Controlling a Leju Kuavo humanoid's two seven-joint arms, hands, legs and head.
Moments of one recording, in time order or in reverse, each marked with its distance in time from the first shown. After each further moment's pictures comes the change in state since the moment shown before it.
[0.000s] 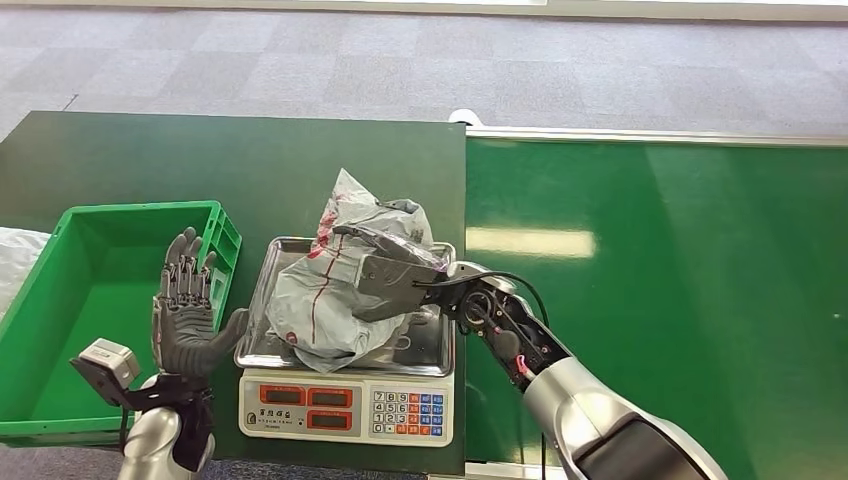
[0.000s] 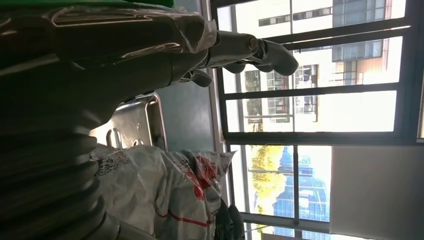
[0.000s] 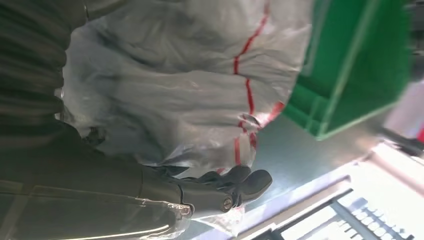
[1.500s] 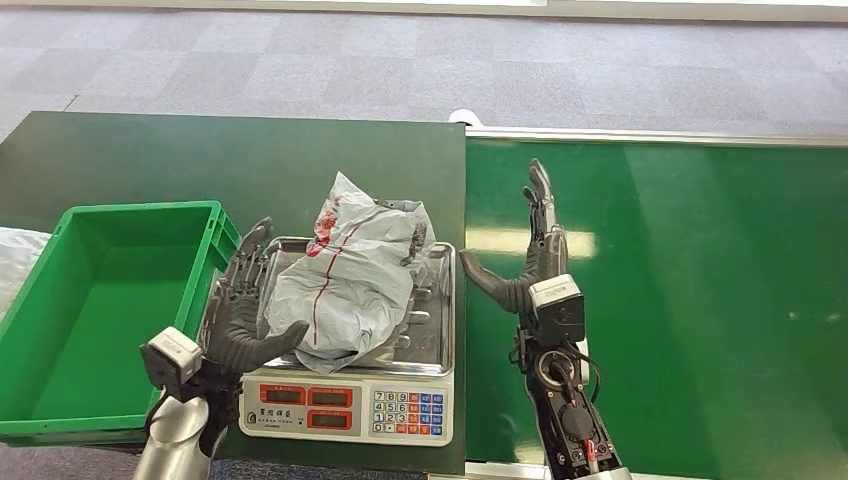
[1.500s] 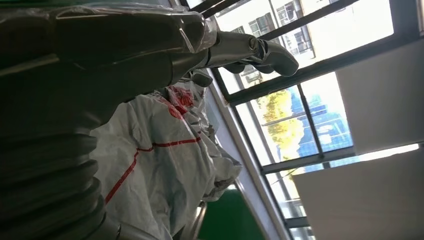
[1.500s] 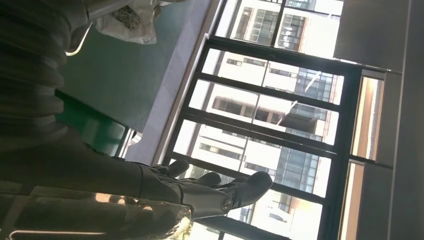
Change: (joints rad) left arm -0.060 0.000 -0.134 -0.033 -0.295 -0.063 0.056; right arm 0.469 -0.031 -0.384 -0.624 -0.180 -0.456 -0.209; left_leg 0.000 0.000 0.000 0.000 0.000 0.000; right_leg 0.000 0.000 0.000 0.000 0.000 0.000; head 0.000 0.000
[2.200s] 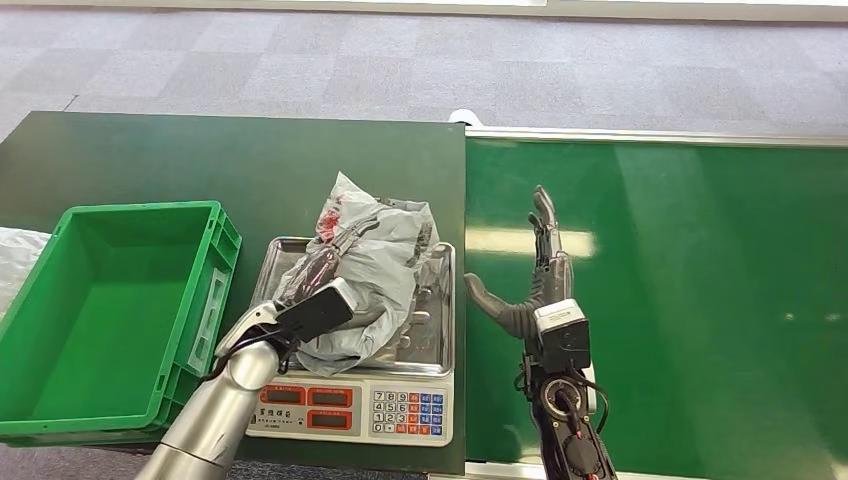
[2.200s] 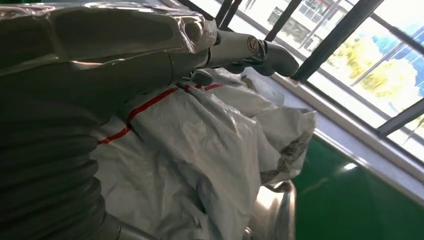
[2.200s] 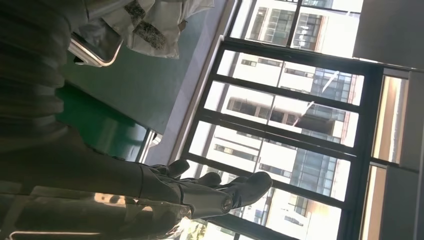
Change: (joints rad) left arm -0.267 0.025 -0.224 0.287 -0.385 0.104 0.266; right arm 0.104 0.016 -0.033 -0.091 0.056 0.031 0.043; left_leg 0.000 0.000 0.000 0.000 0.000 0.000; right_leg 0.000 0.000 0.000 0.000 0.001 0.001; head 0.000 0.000
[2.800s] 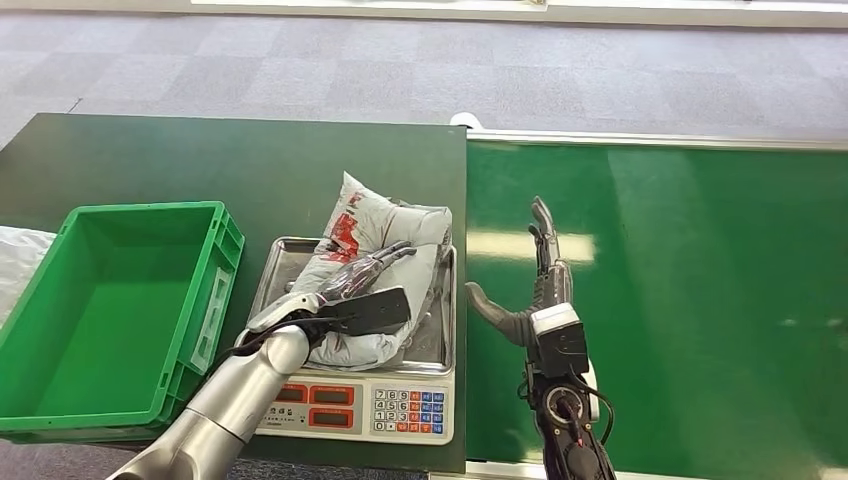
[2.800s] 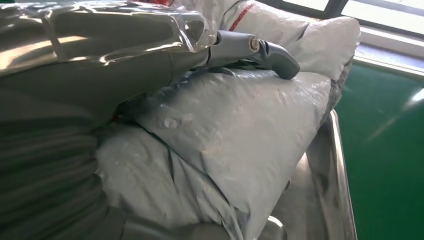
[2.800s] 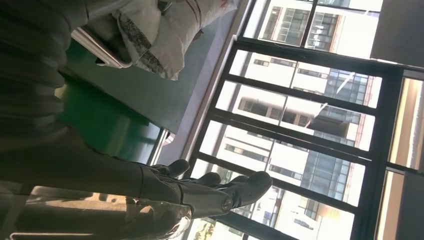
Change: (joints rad) left arm -0.135 -0.008 -0.137 0.207 -0.135 -0.145 0.187; right arm 0.029 0.006 -0.033 0.000 0.042 0.016 0.021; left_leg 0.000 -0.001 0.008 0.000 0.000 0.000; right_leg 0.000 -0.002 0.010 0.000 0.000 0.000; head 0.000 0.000
